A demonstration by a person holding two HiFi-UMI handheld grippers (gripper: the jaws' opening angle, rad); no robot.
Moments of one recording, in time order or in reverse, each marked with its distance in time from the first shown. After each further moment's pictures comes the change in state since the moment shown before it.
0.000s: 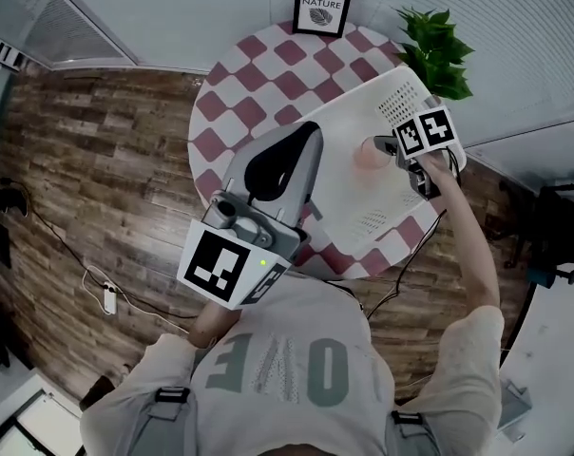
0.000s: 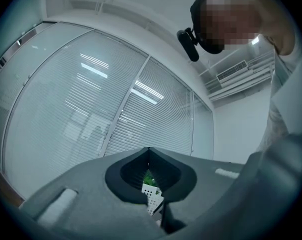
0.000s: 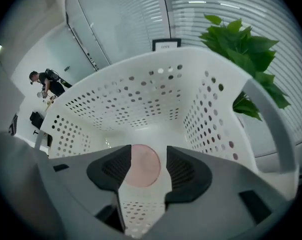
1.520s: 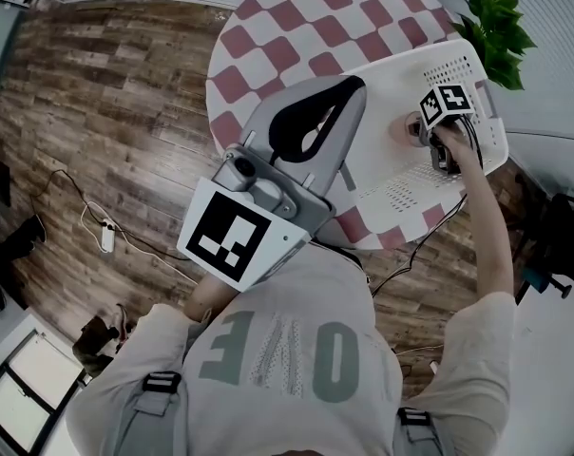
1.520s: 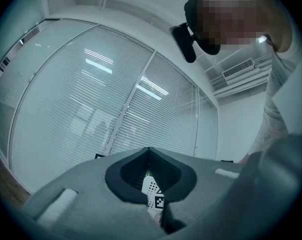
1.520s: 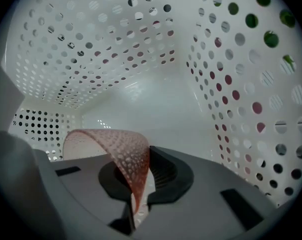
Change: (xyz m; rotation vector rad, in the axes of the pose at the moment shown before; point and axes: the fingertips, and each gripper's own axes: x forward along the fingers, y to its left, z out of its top) left arm -0.009 0.030 -0.022 -0.028 0.062 0.044; right arm 0.092 -0.019 -0.073 0.151 0.397 0.019
